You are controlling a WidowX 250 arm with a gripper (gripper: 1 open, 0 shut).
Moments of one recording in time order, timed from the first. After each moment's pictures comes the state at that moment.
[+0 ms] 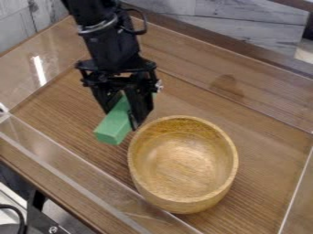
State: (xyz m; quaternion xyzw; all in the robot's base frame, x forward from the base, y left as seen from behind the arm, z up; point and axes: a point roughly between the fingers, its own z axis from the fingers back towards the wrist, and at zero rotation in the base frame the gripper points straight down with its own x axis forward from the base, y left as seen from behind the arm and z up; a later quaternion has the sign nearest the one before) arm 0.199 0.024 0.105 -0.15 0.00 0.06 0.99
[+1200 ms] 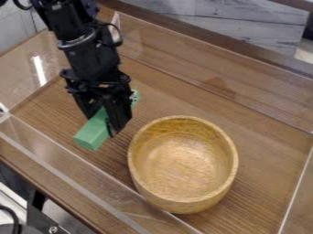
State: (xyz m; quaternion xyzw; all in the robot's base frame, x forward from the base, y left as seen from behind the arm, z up) arm 0.192 0.050 0.085 -0.14 -0.01 0.03 0.99
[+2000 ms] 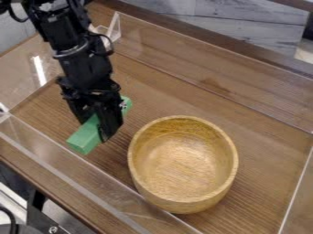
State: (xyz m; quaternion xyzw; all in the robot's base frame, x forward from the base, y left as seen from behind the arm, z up) arm 0.191 0.063 0.068 -0.14 0.00 0.02 0.99
